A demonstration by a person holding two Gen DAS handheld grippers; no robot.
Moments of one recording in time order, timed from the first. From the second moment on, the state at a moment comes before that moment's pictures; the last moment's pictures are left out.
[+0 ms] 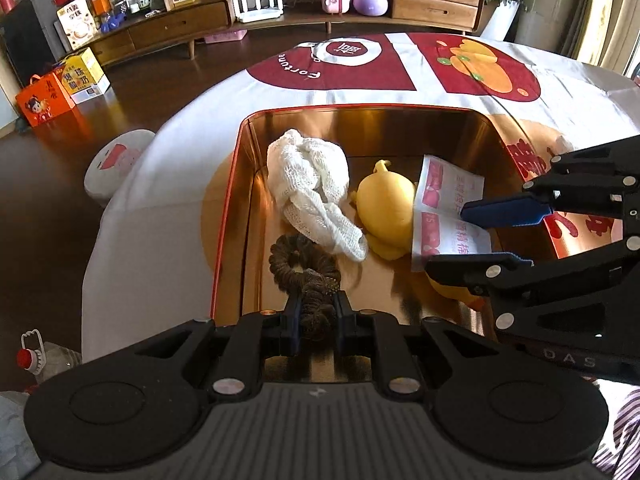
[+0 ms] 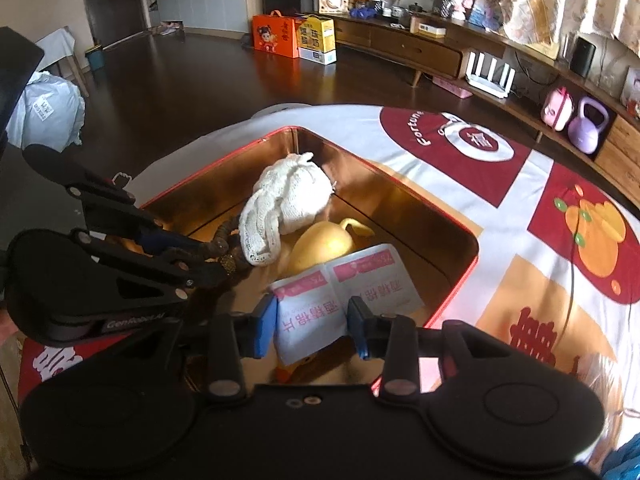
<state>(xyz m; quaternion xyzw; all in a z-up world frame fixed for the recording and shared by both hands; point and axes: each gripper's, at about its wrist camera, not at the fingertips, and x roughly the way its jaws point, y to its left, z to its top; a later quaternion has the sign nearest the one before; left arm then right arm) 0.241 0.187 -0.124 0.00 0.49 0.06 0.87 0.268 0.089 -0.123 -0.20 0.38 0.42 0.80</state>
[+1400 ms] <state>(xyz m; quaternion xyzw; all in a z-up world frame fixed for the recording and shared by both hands) 0.183 0.158 -0.040 -0.03 0.41 0.07 0.91 0.203 0.002 -0.026 -0.10 0.31 0.44 0.84</state>
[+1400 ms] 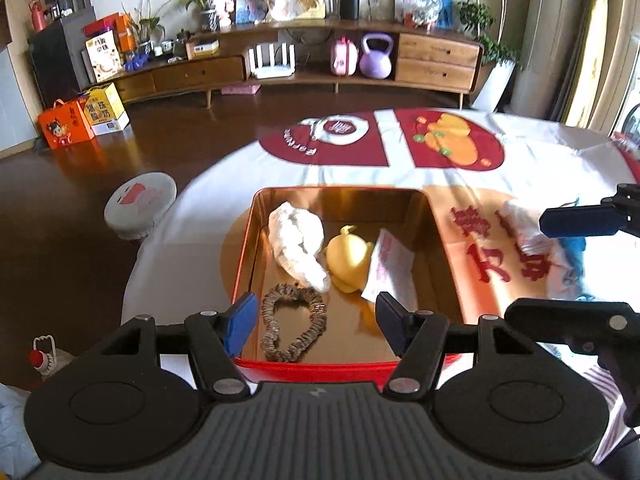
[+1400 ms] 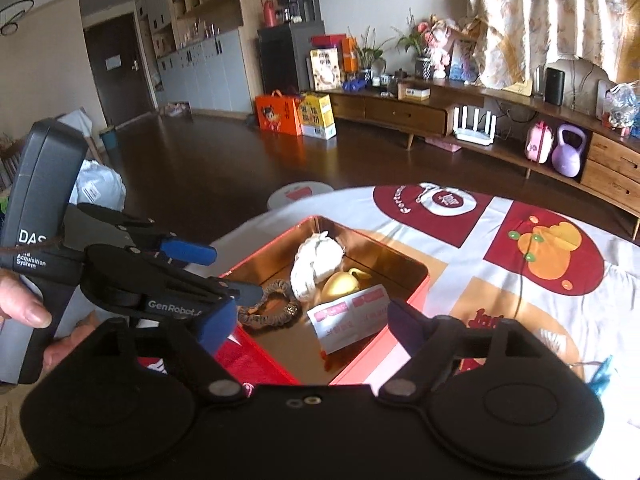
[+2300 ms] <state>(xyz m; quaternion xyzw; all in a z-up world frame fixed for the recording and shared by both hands) 0.123 0.060 0.000 -0.04 0.32 0.03 0.95 0.153 -0.132 -0.008 -0.01 0.25 0.36 0.90</state>
